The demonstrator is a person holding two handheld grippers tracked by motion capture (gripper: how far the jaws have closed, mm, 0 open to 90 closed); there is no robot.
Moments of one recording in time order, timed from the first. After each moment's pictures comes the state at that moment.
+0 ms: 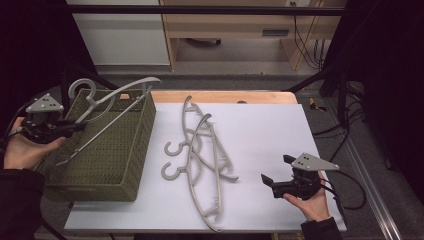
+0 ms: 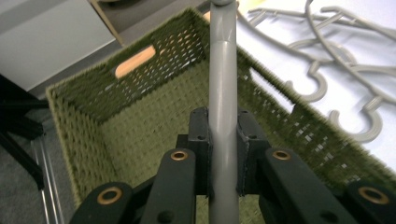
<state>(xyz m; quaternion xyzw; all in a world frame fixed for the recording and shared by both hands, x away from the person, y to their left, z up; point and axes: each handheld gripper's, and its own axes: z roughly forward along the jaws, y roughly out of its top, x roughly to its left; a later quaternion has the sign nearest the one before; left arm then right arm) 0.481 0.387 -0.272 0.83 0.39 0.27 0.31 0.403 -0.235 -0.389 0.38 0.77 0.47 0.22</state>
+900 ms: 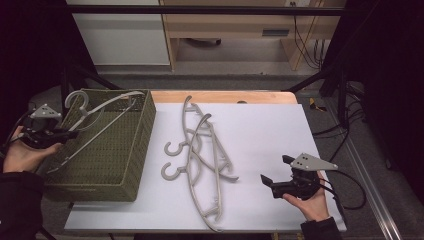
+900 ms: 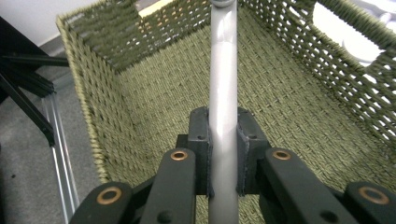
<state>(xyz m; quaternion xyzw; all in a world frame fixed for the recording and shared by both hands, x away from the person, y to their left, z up) 0.500 0.423 -0.319 0.82 0.44 0.25 0.26 0.404 -0.234 -0.390 0.38 0.77 0.47 0.22</state>
